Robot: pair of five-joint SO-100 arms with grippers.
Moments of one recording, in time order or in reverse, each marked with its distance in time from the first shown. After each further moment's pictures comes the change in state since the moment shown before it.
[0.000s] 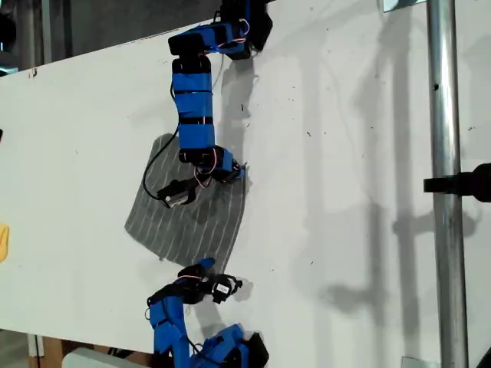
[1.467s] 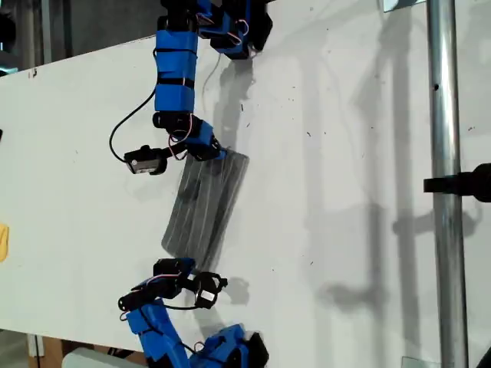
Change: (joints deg) arm 0 3.3 1.0 -32.6 23.0 5.6; arm 1 6.7 28.0 21.4 1.1 3.2
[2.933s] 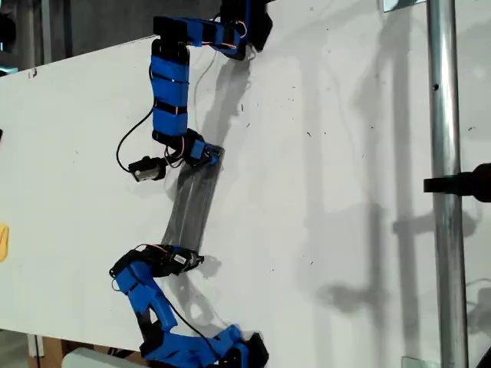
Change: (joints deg) arm 0 -12.9 -40.9 -32.2 8.2 8.0; arm 1 10.6 -19.6 0.4 -11.9 -10.5
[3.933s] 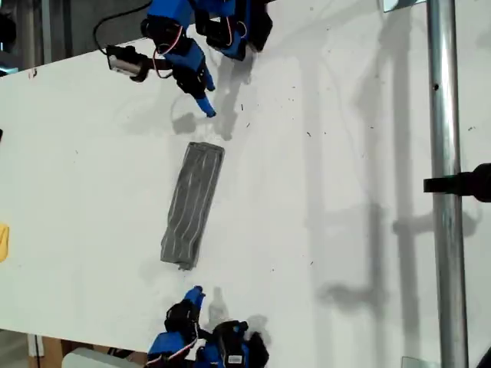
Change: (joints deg) arm 0 22.4 104.4 71.8 -9.6 -22.7; arm 1 -5.4 81.0 44.5 26.6 34.3
